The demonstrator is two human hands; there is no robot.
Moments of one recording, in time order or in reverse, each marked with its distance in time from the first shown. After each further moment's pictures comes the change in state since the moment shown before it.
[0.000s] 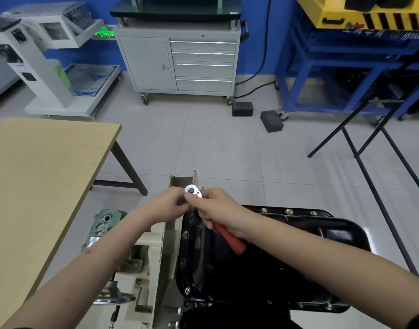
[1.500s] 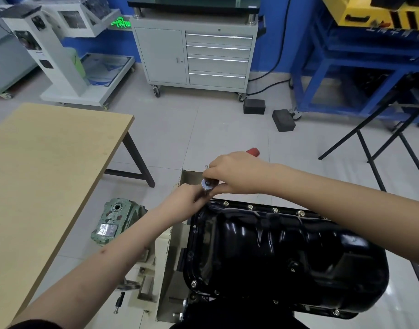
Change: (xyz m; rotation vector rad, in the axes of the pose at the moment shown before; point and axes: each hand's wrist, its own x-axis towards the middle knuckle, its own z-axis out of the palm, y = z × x) left_hand -0.007 0.005 0.014 0.107 0.160 -0.005; right_hand 0.023 -0.057 -0.039 -1.641 -0.188 -0.548
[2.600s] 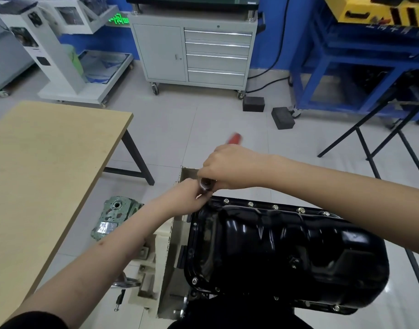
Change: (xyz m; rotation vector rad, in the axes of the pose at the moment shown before) left_hand 0.004 0.005 -0.011 0.027 -0.122 0.016; right_hand 0.010 -0.001 -0.006 -0.164 0.045 -0.185
